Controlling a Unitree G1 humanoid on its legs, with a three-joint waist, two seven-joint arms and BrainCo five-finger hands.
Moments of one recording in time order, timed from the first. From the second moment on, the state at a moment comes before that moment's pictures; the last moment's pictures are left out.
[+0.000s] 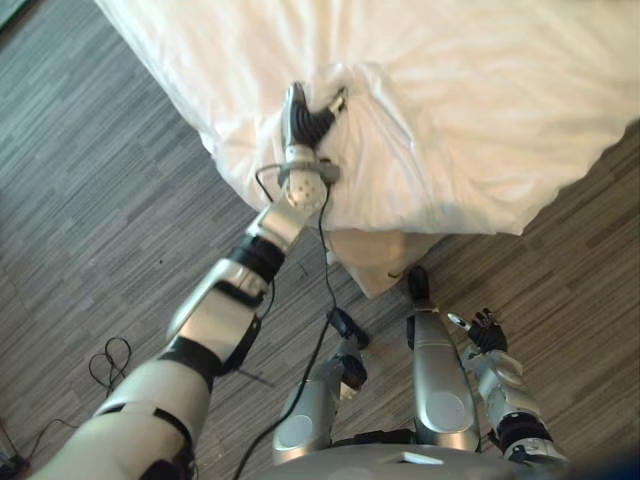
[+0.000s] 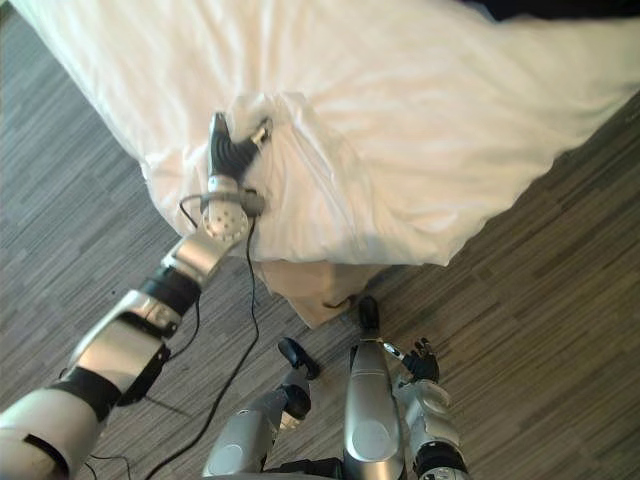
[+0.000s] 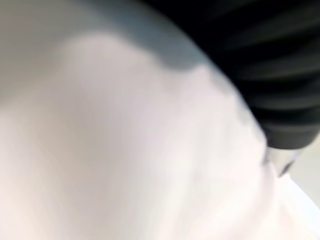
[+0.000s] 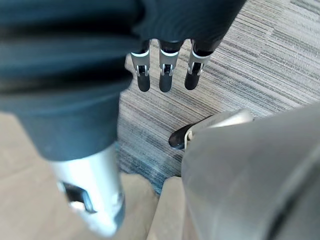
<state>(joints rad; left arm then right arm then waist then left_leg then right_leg) -0.79 0.26 -0.43 0.58 -0.11 -0.24 0.57 -0.11 -0.10 -0.22 0.83 0.26 -0.01 -0.14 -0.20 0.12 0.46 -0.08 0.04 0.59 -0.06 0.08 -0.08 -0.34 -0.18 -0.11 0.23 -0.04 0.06</state>
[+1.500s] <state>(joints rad) 0.26 0.13 0.20 1.01 -0.24 -0.13 0.01 -0.06 -0.31 -0.55 0.83 0.28 -0.27 -0.28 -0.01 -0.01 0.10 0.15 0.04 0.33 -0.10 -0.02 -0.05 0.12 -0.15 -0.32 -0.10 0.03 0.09</state>
